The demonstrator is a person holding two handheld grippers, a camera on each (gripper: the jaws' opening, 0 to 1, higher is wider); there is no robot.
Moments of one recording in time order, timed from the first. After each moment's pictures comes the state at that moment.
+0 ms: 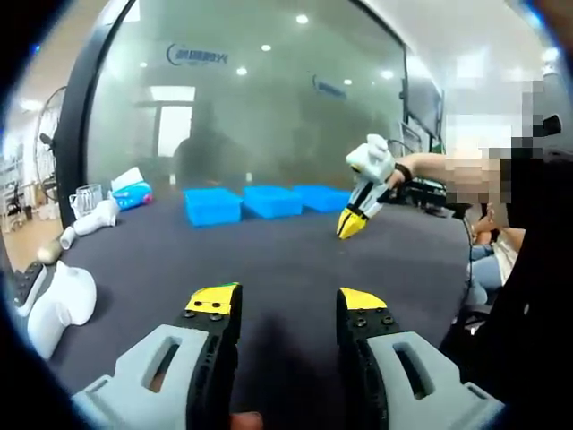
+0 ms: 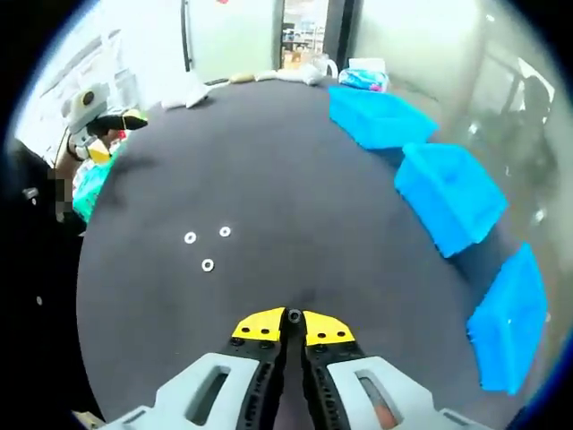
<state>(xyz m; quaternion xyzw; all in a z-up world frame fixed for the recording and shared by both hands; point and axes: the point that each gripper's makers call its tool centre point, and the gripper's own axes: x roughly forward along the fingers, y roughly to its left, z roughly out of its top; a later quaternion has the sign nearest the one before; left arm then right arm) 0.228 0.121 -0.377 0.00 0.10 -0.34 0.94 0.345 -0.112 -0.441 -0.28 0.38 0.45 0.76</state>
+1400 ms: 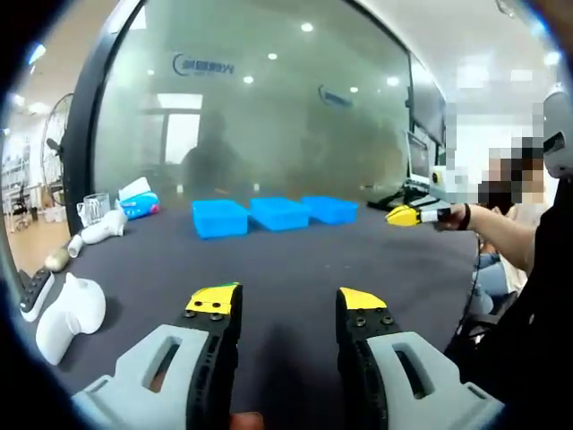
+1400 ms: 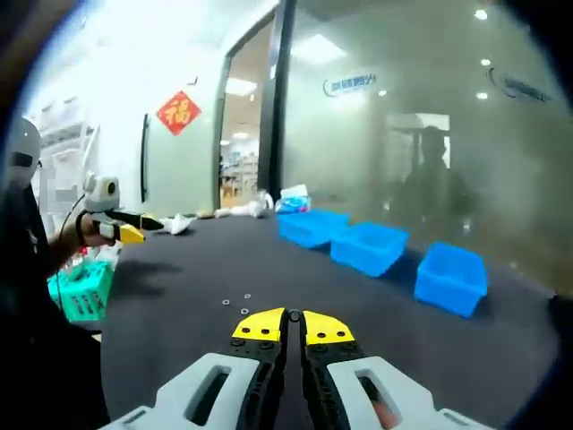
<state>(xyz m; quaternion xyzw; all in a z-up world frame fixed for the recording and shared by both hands) 0.231 0.124 -0.360 0.00 0.08 -0.32 0.94 0.278 -0.157 -0.359 -0.07 0.10 0.34 0.93</state>
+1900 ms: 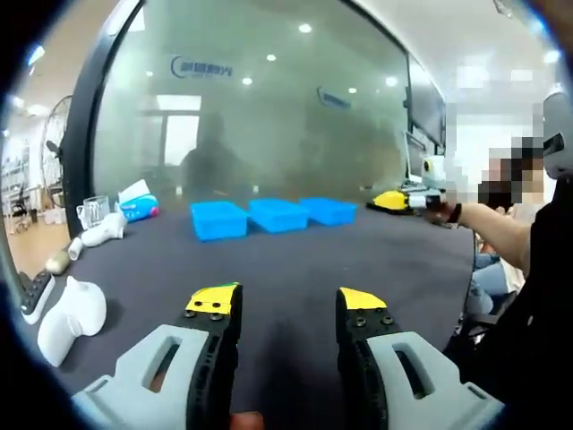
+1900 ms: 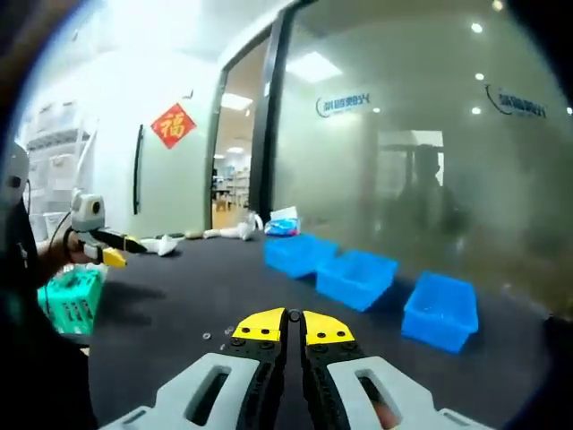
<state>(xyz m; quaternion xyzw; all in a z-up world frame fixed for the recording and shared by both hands) 0.229 0.124 -0.357 0.00 0.08 -0.32 0.95 0.322 -0.149 -0.322 -0.08 0.06 0.33 0.94</state>
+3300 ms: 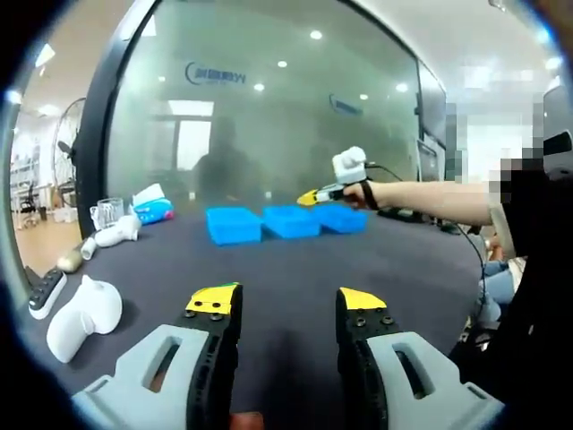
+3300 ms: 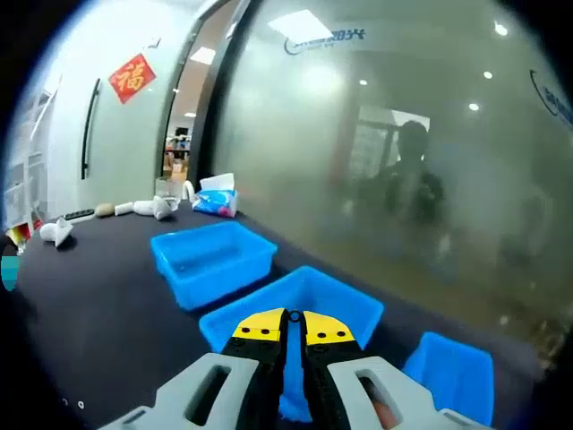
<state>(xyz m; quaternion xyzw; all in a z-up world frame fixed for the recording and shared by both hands) 0.231 0.136 -0.350 -0.01 0.06 -0.29 0.95 0.544 -0.115 -0.344 -0.15 0.13 0.24 0.95</state>
